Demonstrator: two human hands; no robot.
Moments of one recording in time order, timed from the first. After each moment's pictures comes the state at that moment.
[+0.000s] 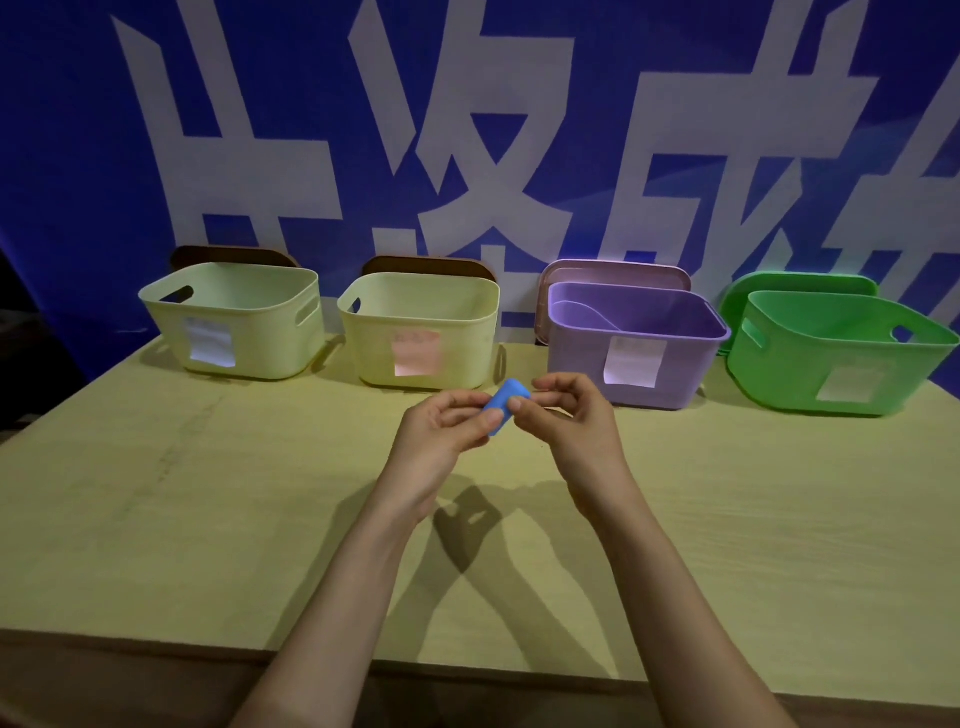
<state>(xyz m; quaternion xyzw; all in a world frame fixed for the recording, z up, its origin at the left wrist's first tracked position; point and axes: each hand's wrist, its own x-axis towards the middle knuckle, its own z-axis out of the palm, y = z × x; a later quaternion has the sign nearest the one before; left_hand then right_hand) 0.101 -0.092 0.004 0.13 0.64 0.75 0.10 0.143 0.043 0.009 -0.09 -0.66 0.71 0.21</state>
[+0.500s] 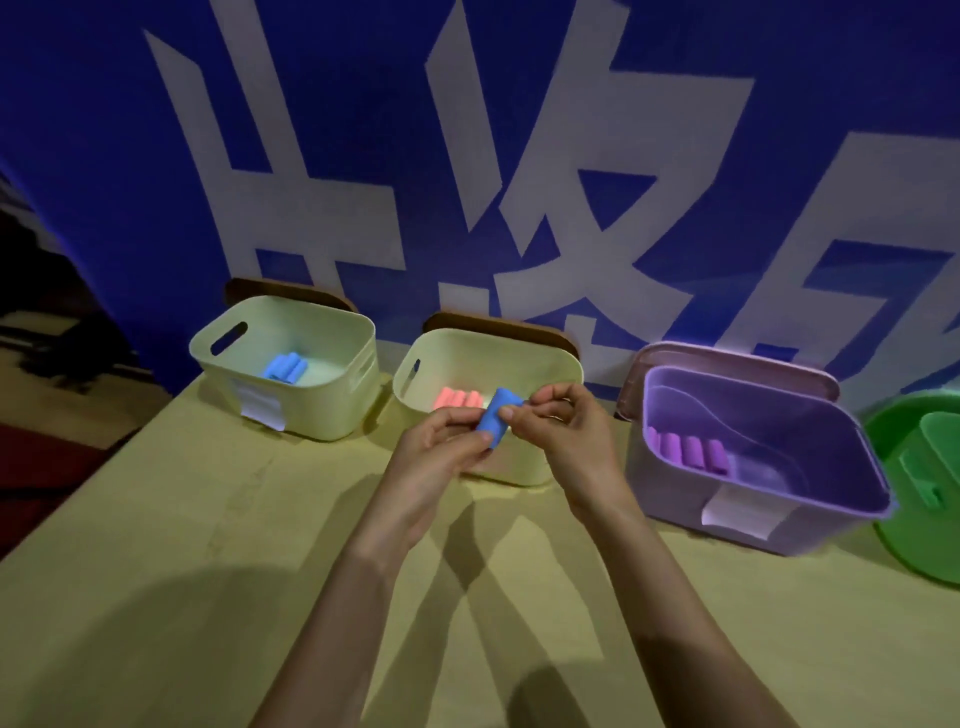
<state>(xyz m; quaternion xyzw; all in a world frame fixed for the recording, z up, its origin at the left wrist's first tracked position) -0.053 -0.108 0.066 0.00 0.63 0.77 0.11 -0.043 0.034 0.079 -0.11 -0.68 0.72 0.11</state>
